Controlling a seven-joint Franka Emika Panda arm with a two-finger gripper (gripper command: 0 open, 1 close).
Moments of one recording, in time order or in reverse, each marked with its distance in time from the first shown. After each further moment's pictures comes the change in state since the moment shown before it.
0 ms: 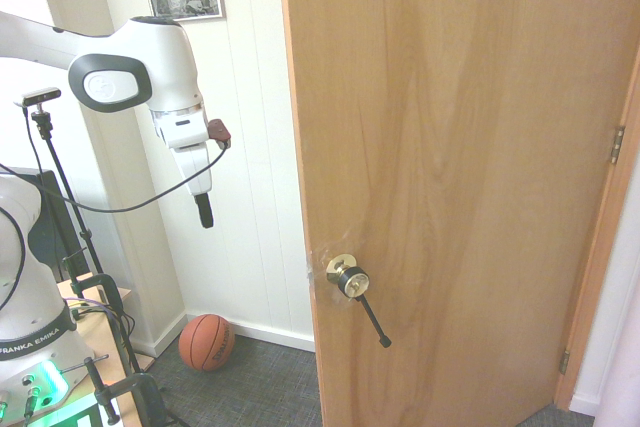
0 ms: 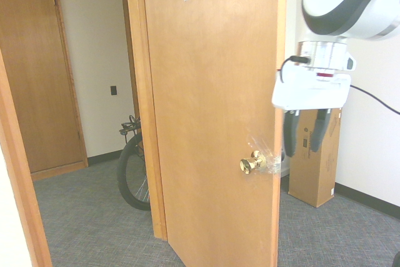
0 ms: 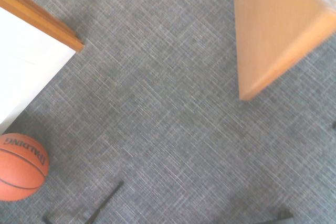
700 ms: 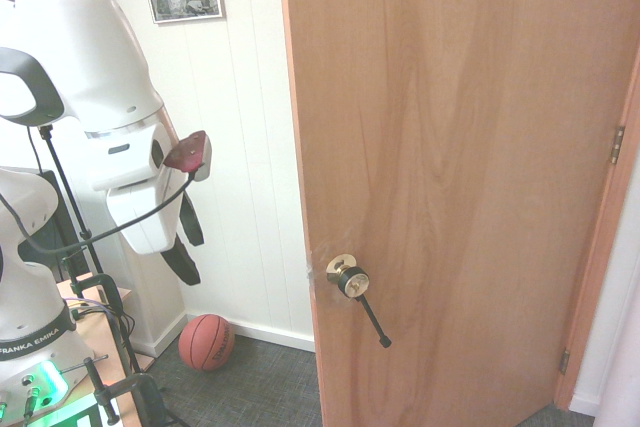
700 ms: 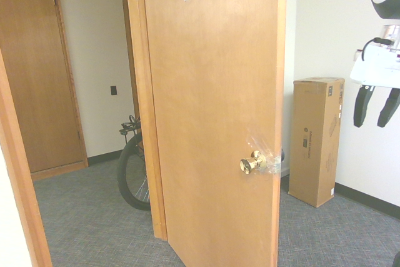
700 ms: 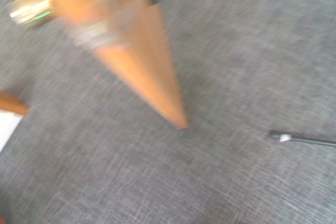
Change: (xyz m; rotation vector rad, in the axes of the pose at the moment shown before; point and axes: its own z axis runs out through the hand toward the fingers) arm 0.115 0.169 -0.050 0.074 0.088 0.224
